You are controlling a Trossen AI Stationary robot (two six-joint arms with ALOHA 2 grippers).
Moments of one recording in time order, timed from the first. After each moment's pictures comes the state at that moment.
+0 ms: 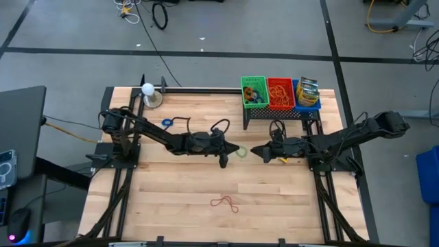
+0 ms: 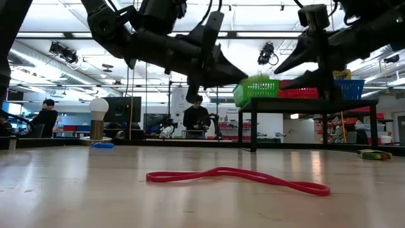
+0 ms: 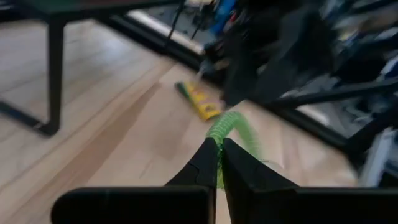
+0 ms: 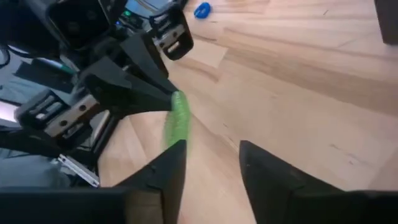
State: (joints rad) left arm -0.07 1.84 0.88 0.73 -0.22 -0.47; right arm 0.19 1.05 0.39 0.21 0.32 1.09
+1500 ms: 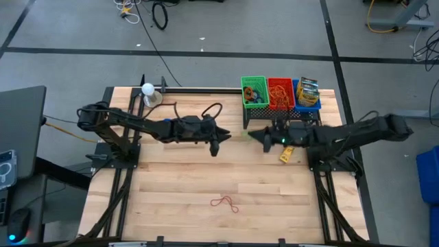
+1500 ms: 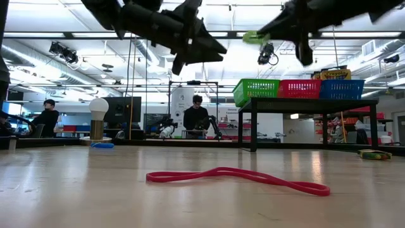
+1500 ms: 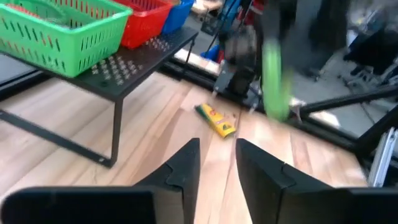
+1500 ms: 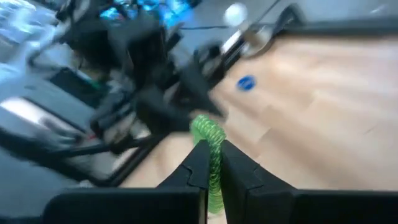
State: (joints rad) left arm 0.01 1.55 0.88 0.43 -0.18 -0.35; right arm 0.10 1.01 0.54 0.25 0.29 0.83
